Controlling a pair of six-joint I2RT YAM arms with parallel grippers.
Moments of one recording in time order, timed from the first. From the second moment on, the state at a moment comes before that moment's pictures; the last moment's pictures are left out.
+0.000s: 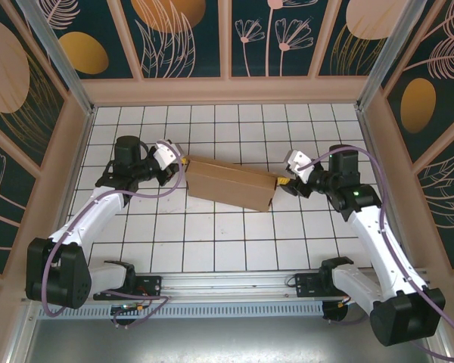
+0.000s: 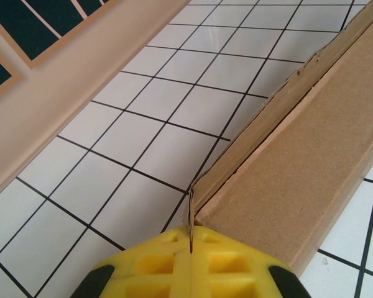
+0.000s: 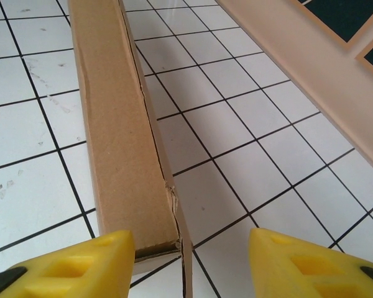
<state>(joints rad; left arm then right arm) -0.20 1.25 0.81 -0.09 0.64 0.59 0.20 0.94 0.83 -0.51 -0.62 -0.72</state>
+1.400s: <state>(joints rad) -0.25 1.26 0.84 -0.11 0.52 0.29 0.26 1.07 0.84 -0.42 -0.41 -0.42</state>
